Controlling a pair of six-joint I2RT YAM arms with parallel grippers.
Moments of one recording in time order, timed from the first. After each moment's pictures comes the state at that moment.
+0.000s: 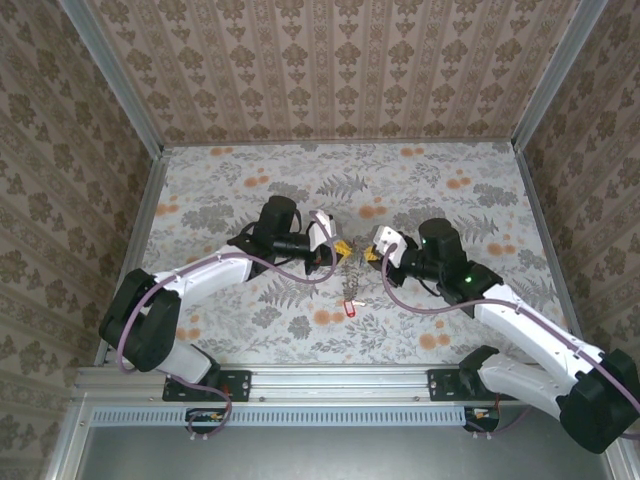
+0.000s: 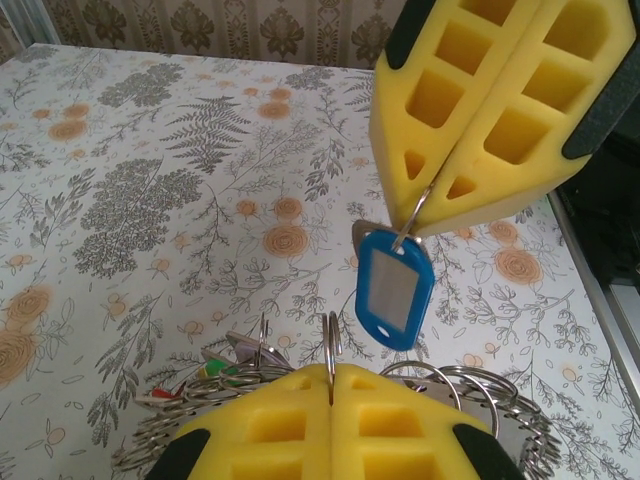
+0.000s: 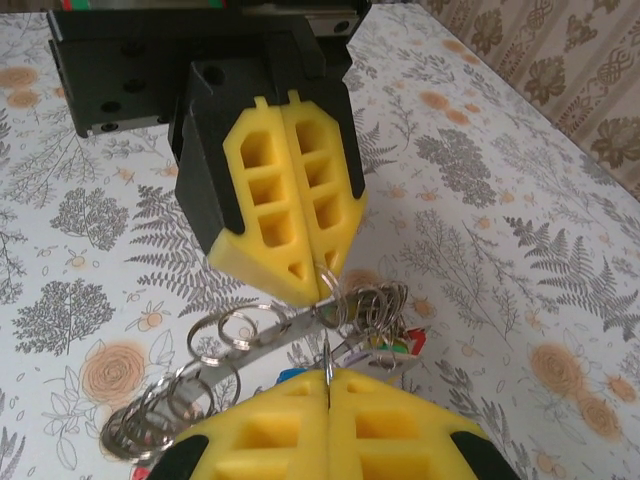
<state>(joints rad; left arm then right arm) -0.68 1.48 0.87 0.08 0.81 0.37 0.53 1.00 0.68 -0.16 -0.38 -0.44</state>
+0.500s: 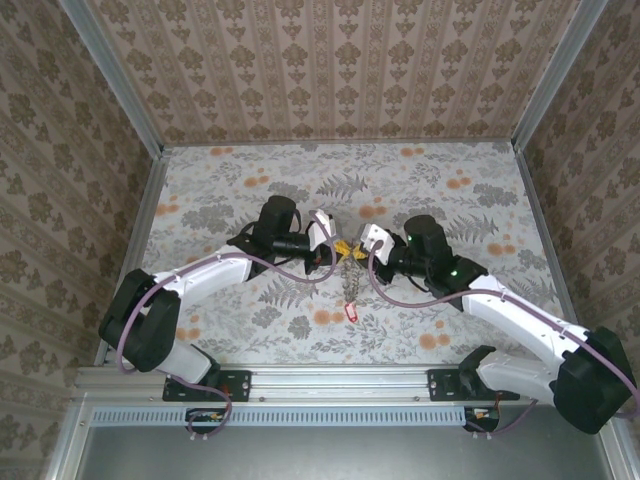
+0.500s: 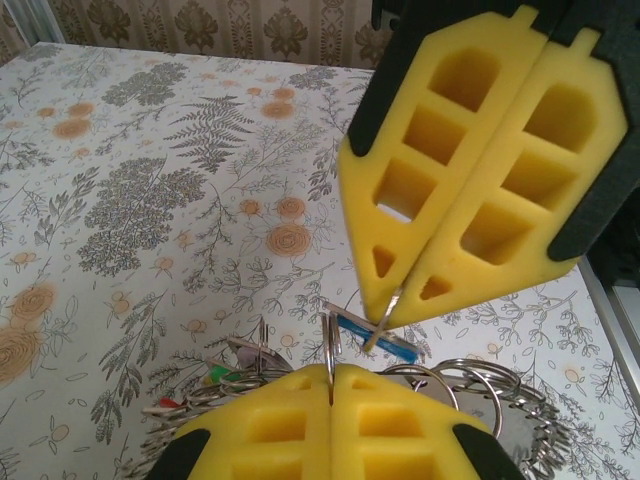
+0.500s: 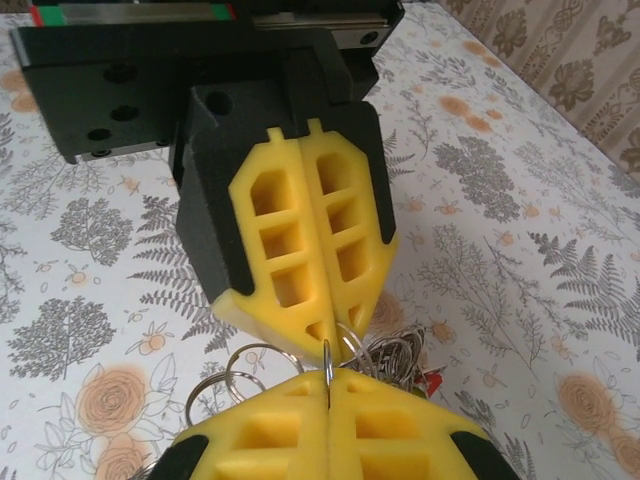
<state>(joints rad) -0.68 1.48 0.87 0.08 0.81 0.37 0.58 1.11 0.71 -0.09 -0.35 -0.42</state>
